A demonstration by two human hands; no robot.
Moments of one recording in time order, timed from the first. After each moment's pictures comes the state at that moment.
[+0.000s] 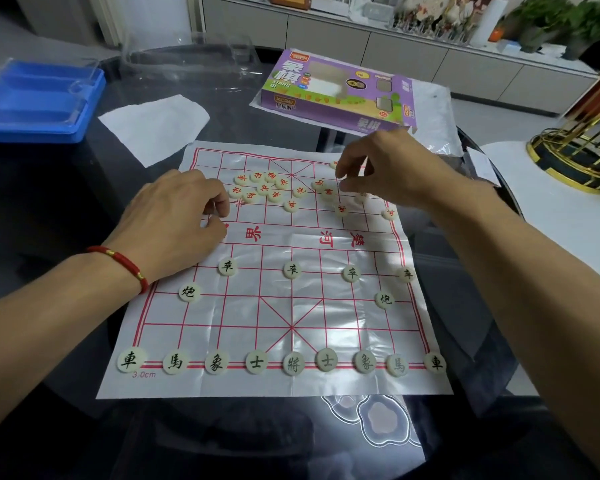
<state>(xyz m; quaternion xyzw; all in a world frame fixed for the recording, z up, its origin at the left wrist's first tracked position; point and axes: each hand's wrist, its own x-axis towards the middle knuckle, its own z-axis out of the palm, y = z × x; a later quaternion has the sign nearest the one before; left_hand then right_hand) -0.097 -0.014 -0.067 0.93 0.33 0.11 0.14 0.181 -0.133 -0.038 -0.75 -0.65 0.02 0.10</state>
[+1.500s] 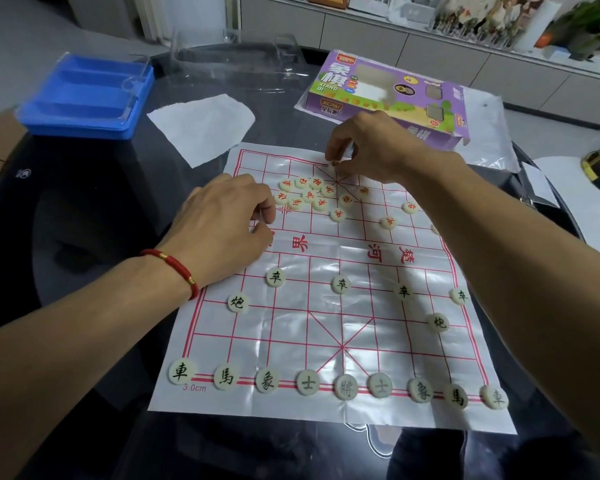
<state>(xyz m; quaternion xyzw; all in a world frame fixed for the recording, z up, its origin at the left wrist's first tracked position) -0.098 -0.002 -0.077 0.92 0.31 0.15 0.18 0.165 -0.033 -0.047 -0.75 -0.65 0.04 0.07</state>
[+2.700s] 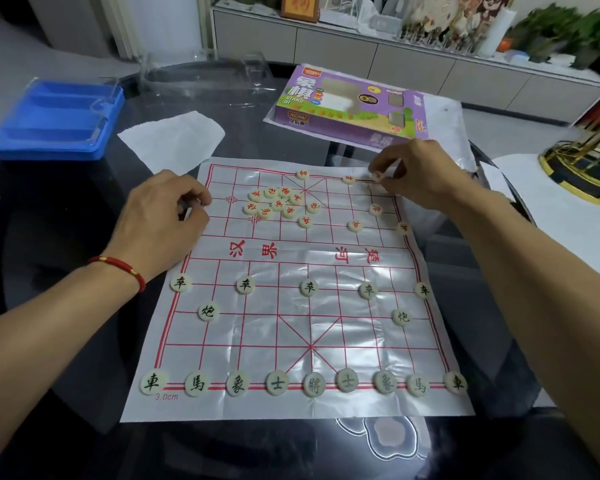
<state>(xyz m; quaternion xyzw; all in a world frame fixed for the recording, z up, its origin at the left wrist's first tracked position) -0.109 0.033 -0.091 0.88 0.37 0.25 0.18 0.227 -0.126 -0.050 -0.80 -0.58 0.01 0.14</state>
